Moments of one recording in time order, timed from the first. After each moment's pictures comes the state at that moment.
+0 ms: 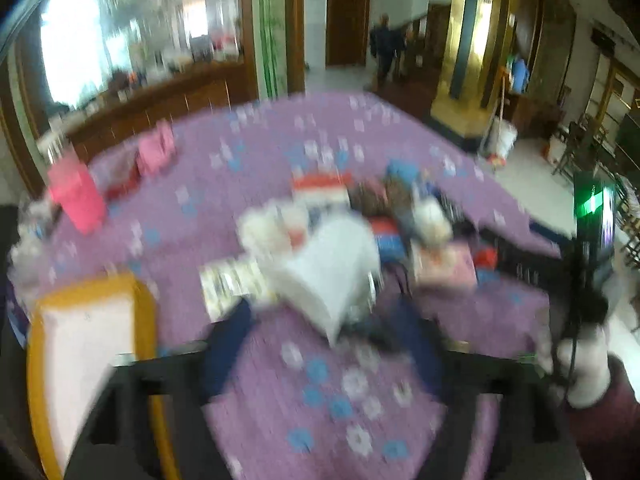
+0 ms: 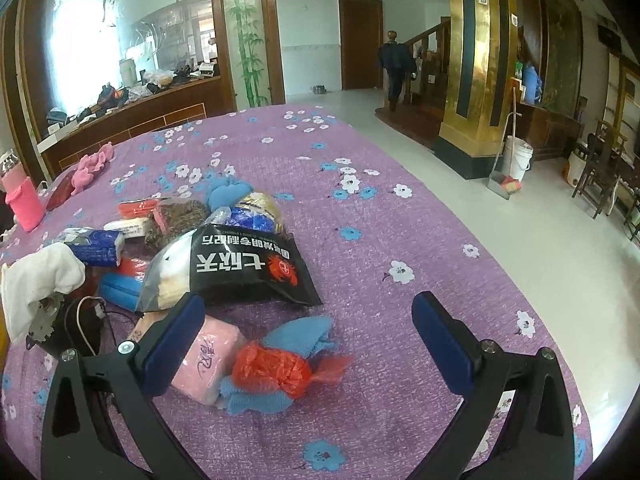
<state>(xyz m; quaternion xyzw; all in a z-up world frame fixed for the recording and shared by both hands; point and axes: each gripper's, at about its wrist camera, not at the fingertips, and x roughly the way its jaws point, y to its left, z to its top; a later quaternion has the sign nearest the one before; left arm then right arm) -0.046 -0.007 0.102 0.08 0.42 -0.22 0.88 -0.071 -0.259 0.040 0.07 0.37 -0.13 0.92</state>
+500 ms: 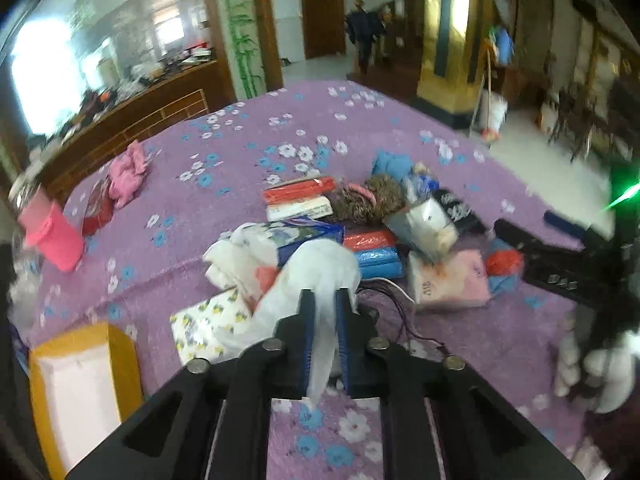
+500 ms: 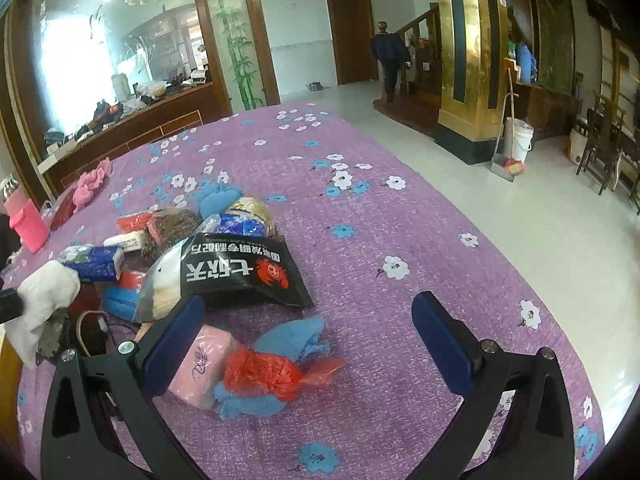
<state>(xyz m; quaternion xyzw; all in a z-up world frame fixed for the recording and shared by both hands) -0.003 -0.064 0.081 0.16 0.41 -0.23 0.87 -0.076 -0.277 0.042 0.11 0.37 -0.13 0.91</state>
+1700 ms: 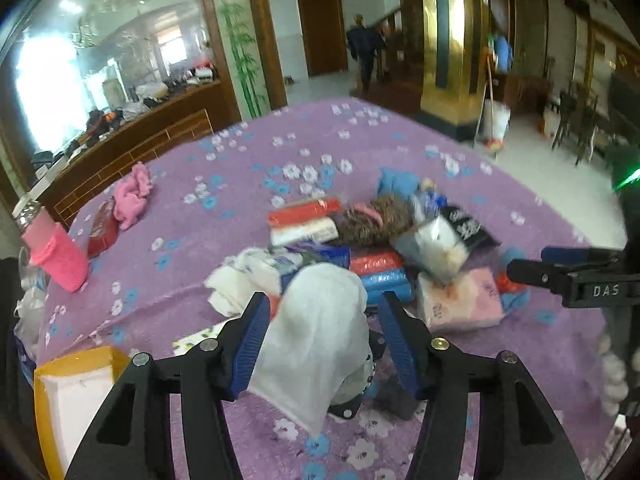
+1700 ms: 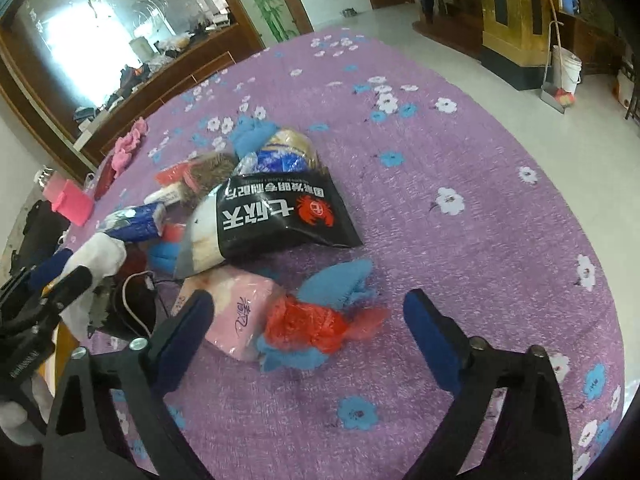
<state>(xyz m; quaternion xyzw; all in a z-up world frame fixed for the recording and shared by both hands) -0.014 -0.055 0.073 0.15 0.36 -0.23 0.89 -0.056 -0.283 0.025 0.20 0.49 -0.03 0.85</state>
